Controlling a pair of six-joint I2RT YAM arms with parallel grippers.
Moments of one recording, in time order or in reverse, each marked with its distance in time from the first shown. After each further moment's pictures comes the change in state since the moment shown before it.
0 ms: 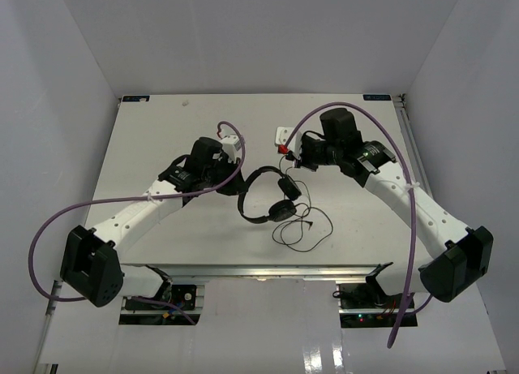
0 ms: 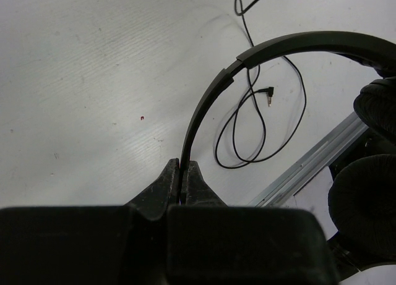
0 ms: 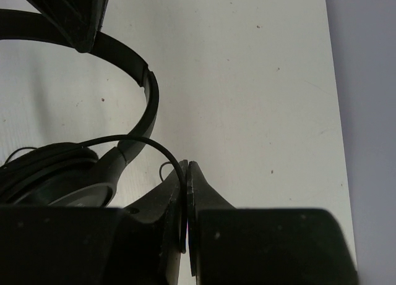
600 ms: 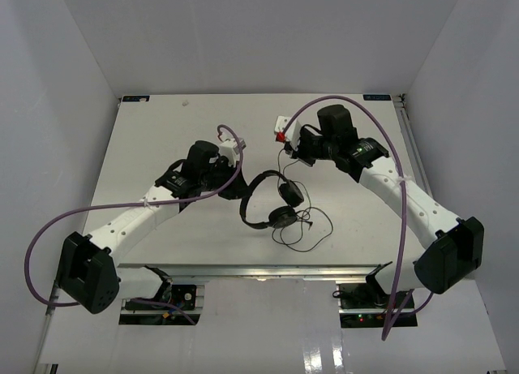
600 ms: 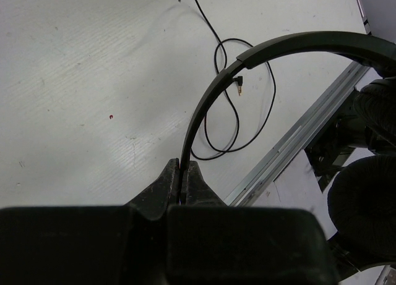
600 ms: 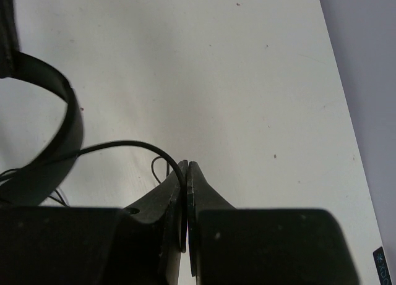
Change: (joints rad) left arm 0.000 -0.058 -0.064 0.067 0.125 -0.007; right arm -0.033 0.065 0.000 0.091 0.059 0.133
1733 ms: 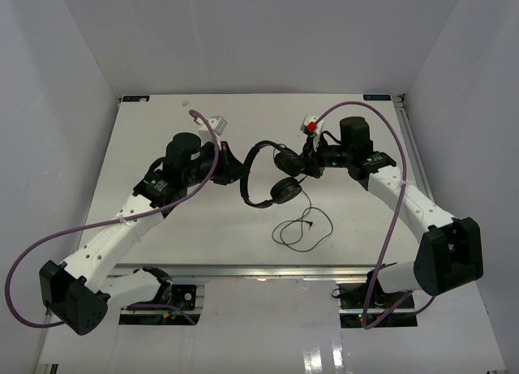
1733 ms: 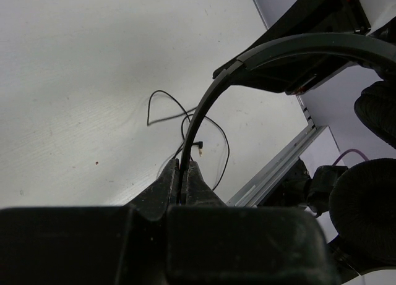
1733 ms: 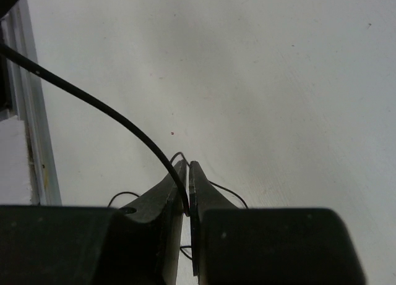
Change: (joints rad) left arm 0.000 -0.150 0.090 0.030 -0.110 -0.176; right arm -0.189 -0.031 -0.263 0.267 -0.405 0.401
